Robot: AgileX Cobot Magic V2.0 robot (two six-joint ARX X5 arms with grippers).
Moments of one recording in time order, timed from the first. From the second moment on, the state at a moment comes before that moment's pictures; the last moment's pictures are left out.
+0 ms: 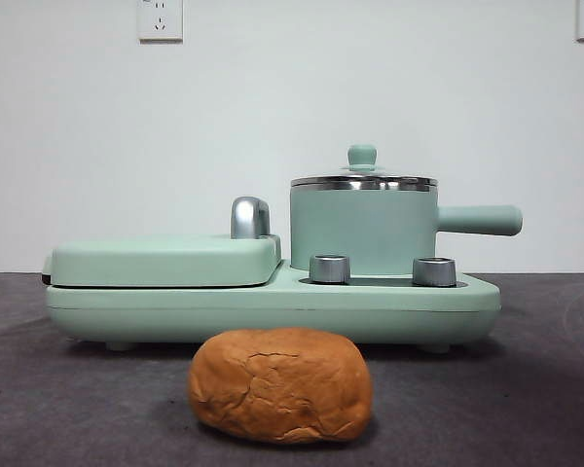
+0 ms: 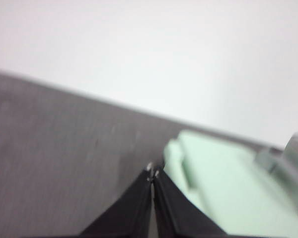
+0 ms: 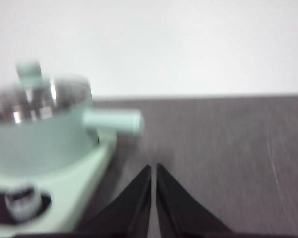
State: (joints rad) left arm 0.00 0.00 0.03 0.07 0.08 -0.30; right arm 0.01 0.01 0.02 0.05 -0.13 0.12
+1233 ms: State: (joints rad) left arm -0.15 0.82 0.82 -0.24 0.53 0.12; right arm 0.03 0.71 0.78 -0.45 -0.45 -0.17
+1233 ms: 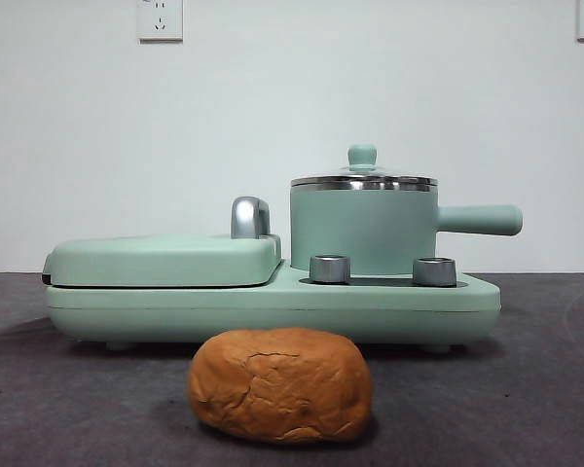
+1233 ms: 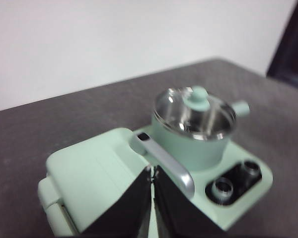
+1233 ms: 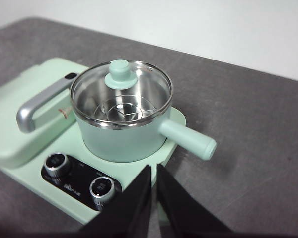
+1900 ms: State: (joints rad) left arm -0.27 0.85 0.82 -0.23 0.53 0.40; right arm 0.06 0.76 0.83 -0.49 -0.42 -0.33
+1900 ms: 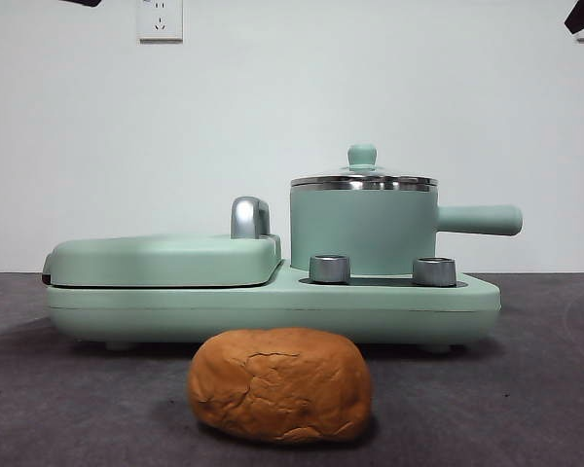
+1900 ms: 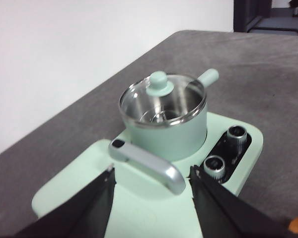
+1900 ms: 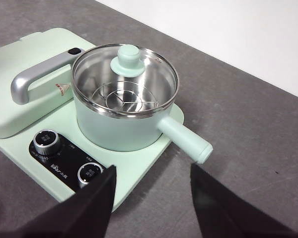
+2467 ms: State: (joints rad) left arm -0.48 1.24 0.98 -0.01 0.39 0.25; right arm 0.07 0.76 0.83 -0.49 -0.42 -0.26
